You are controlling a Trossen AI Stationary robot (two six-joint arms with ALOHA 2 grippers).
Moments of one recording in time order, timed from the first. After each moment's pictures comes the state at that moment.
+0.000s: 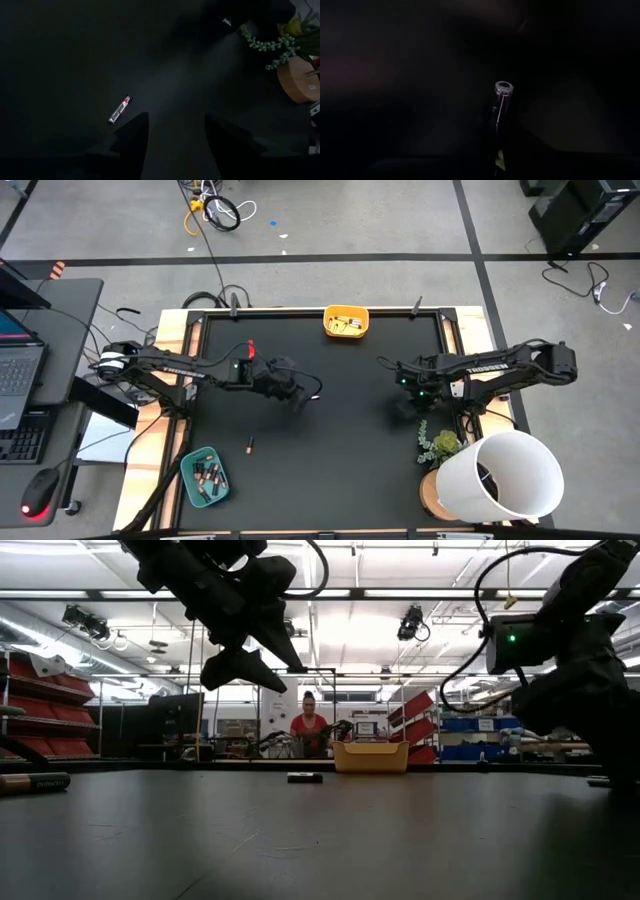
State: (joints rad) left arm 0.03 1.43 0.88 -0.16 -0.05 -0.76; right arm -0.25 1.26 0.45 -0.75 -0.36 0.83
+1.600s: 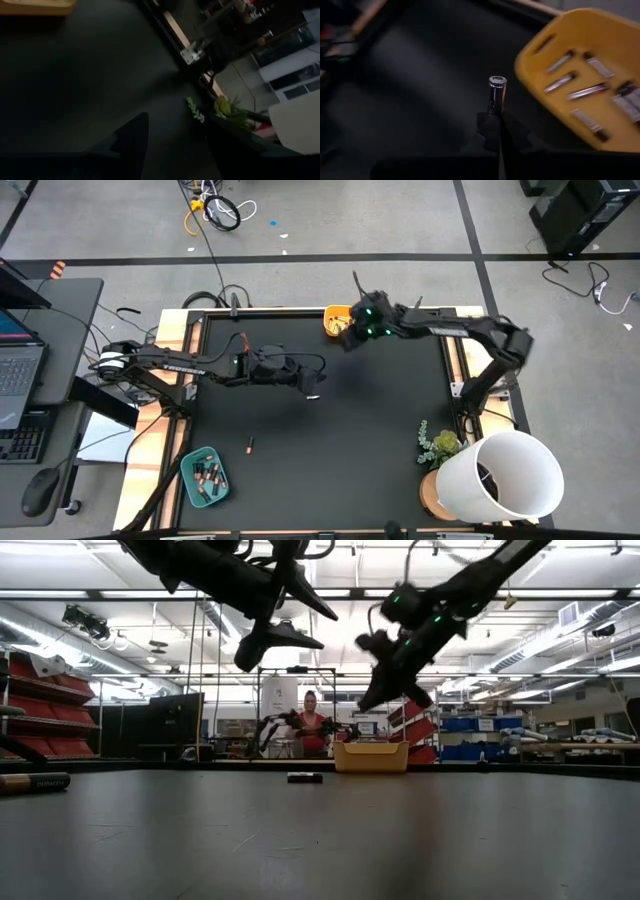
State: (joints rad) left arm 0.07 1.43 0.88 0.18 -0.10 -0.92; right arm -0.55 1.63 1.04 -0.15 -0.16 0.46
